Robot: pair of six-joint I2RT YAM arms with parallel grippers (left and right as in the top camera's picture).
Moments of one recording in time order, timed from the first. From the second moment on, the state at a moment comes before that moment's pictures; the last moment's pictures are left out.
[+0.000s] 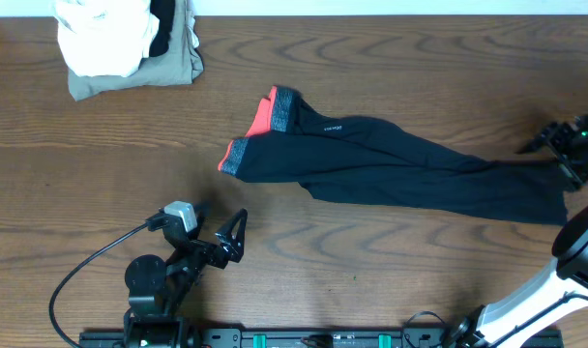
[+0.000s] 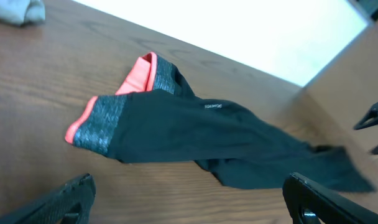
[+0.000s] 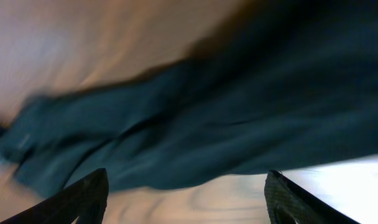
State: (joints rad) left arm -0.01 0.17 0.02 -0.08 0.49 -0.46; right arm -0.57 2.01 1.67 -1.32 -0.40 0.17
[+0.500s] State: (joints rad) left arm -0.01 0.34 0.18 -0.07 0.62 -0.63; right arm -0.21 2.01 1.67 -1.27 -0.41 0.15
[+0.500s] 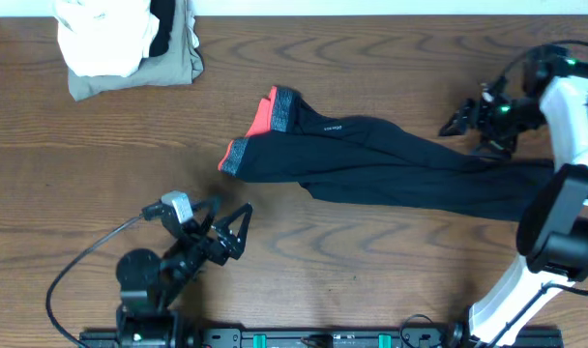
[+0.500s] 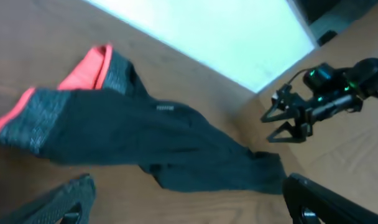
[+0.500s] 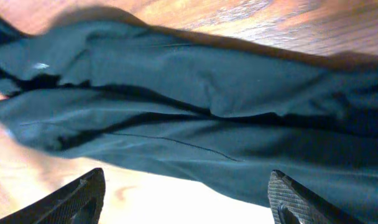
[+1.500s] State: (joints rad) left arm -0.05 1.44 0.58 -0.04 0.49 -0.65; right arm -0.06 2.01 1.67 -1.32 -0.17 0.27
